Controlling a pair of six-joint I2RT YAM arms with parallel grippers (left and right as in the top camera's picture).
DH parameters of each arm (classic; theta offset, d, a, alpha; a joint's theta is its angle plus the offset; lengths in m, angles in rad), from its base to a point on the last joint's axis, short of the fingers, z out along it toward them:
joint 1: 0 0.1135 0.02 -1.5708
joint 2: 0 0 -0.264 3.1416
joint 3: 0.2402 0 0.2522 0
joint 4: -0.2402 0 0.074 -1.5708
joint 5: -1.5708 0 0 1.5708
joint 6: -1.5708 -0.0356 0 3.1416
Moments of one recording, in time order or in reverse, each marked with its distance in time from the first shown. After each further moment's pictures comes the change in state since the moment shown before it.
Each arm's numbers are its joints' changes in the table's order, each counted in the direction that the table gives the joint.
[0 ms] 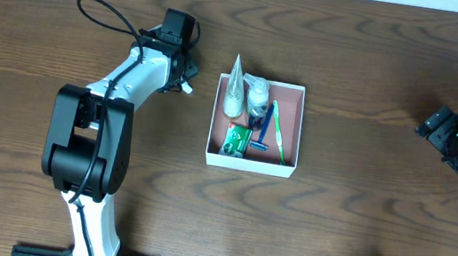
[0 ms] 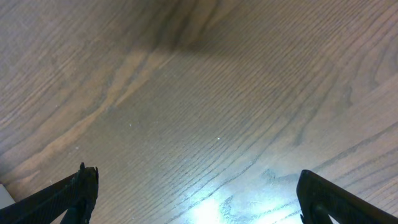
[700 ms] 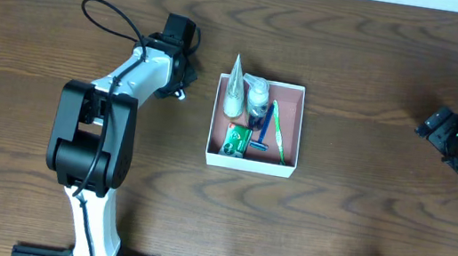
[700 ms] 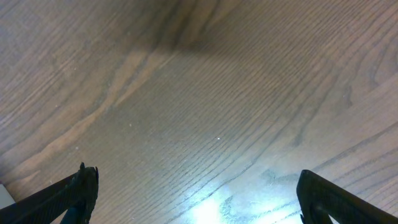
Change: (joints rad) left arm 0.000 0.040 0.012 -0.072 0.003 -0.001; right arm 0.000 0.000 0.000 0.000 0.000 0.000
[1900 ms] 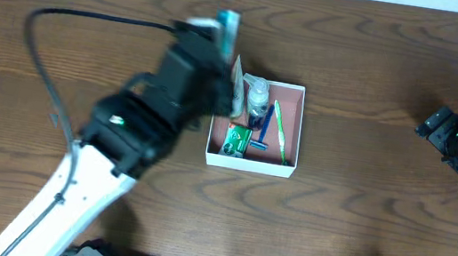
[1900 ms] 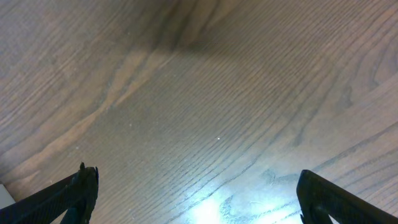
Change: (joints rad) left arm -0.427 -0.785 -0.003 -0.188 -0.026 -0.243; right arm 0.000 0.000 0.000 0.000 0.000 0.000
